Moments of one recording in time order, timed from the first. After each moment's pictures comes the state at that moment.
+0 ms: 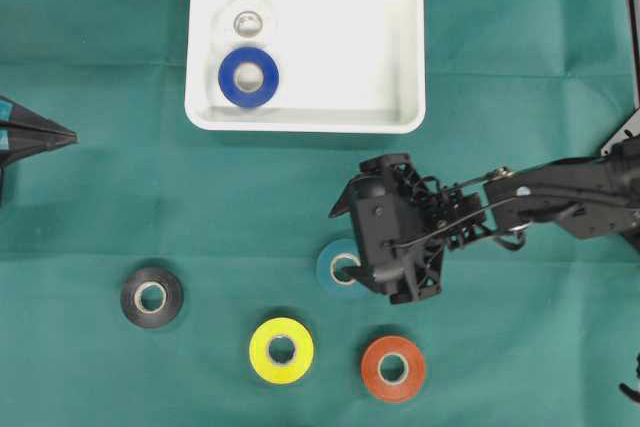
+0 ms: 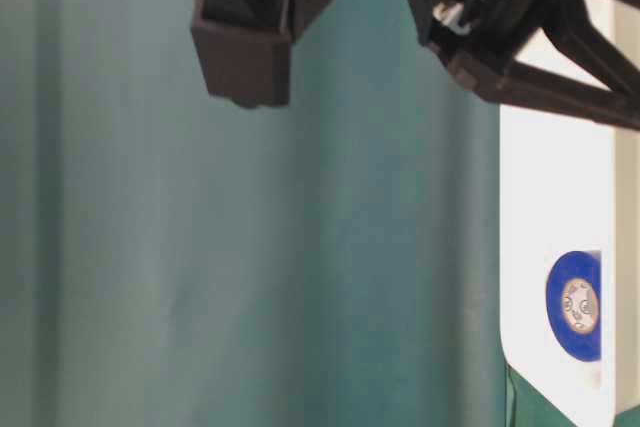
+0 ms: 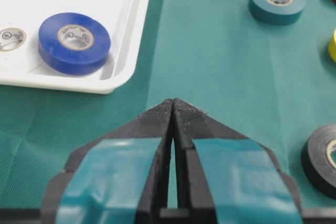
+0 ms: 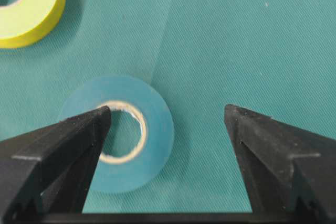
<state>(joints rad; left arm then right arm) 0.07 -1.31 1.47 -0.03 0.08 -0.01 0.19 0.06 0.67 -0.21 0.05 0.32</state>
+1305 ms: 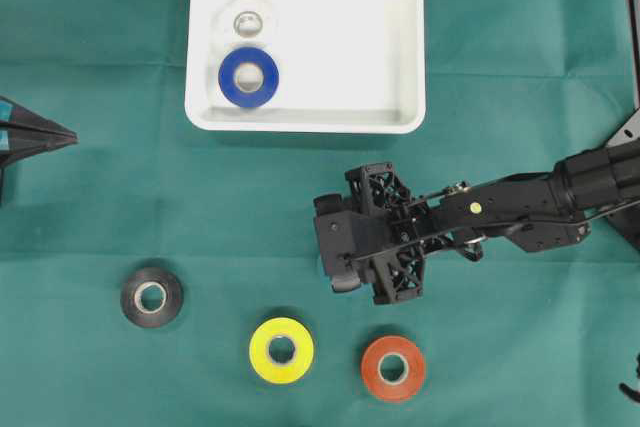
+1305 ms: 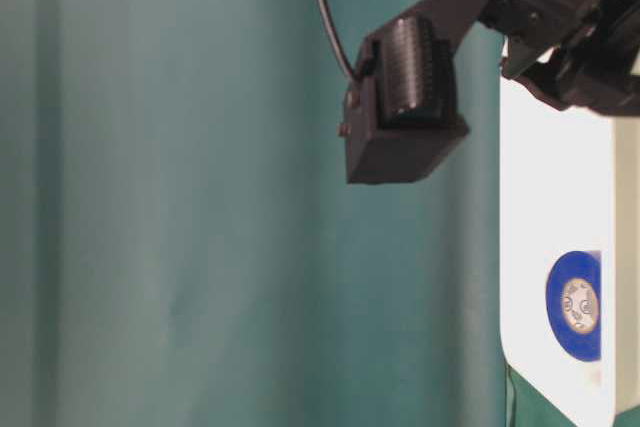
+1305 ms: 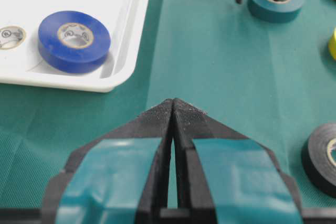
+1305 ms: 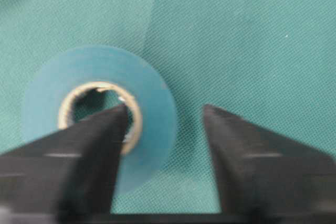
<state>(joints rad) 0.07 -1.31 1.47 -0.03 0.09 -0.01 0.20 0.19 0.57 -0.21 0.23 0.32</state>
